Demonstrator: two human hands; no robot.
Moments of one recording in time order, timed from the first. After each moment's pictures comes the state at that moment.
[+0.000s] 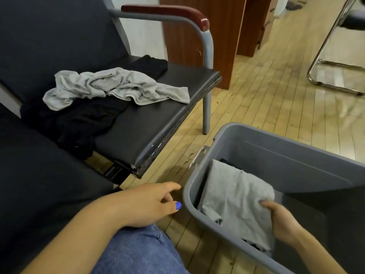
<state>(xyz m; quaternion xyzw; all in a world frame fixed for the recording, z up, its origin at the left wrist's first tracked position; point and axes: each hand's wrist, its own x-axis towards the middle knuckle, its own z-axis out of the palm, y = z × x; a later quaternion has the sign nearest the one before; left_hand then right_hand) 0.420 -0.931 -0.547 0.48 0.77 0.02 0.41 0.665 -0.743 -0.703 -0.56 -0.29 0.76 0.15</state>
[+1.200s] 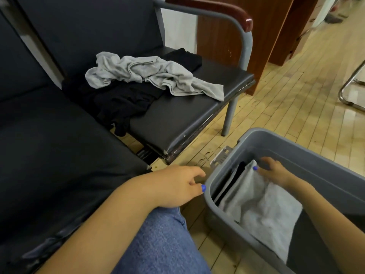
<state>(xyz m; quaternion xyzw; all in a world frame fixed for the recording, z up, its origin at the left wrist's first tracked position) 0.417 -0.946 -0.537 0.47 0.77 0.11 0.42 0.575 -0.641 -0.696 -0.46 -0.83 0.32 -0.09</state>
